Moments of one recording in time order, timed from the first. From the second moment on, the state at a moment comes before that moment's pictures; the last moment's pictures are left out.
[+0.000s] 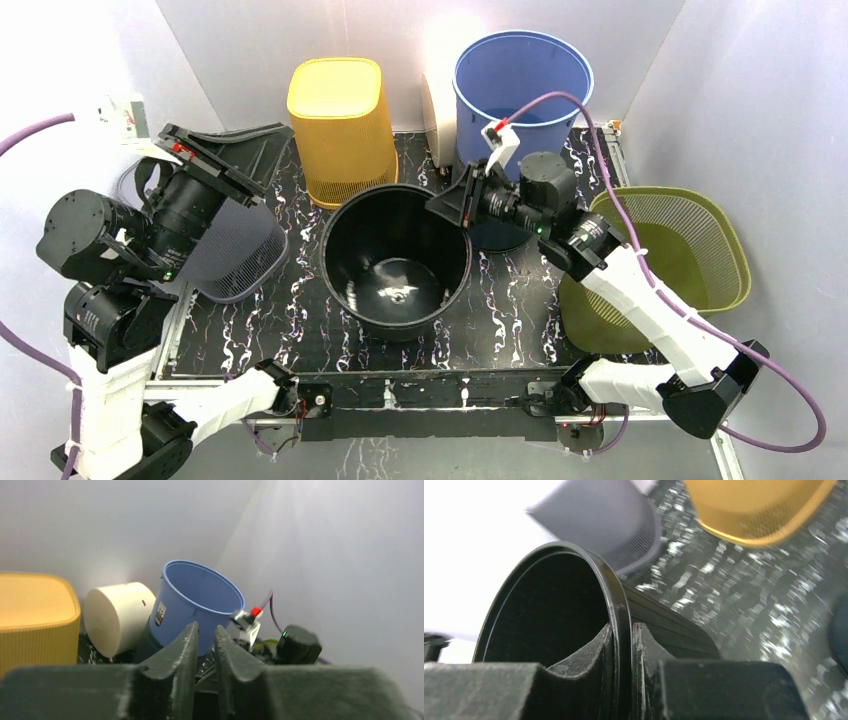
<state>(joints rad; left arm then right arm) -0.59 0.96 1.81 -0.54 0.01 -0.45 0.68 1.17 1.33 -0.27 -0.33 0.56</state>
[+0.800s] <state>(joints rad) -0.59 1.13 1.68 -1.00 -0.25 -0.59 0.68 1.13 1.53 -0.72 0.03 0.32</state>
